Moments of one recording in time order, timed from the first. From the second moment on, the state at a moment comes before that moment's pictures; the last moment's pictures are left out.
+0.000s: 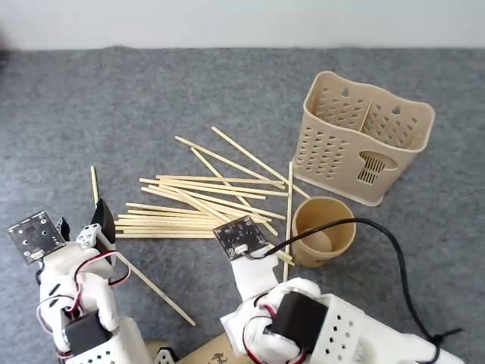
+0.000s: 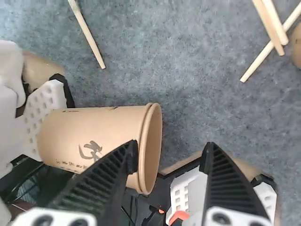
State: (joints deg) left arm -29.8 -103.4 90.9 53.3 14.4; right arm -69.9 -54.2 44.3 97.2 -42.6
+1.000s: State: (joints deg) left arm -29.8 -103.4 92.9 50.9 14.4; right arm -75.6 -54.2 52.0 90.2 -42.6
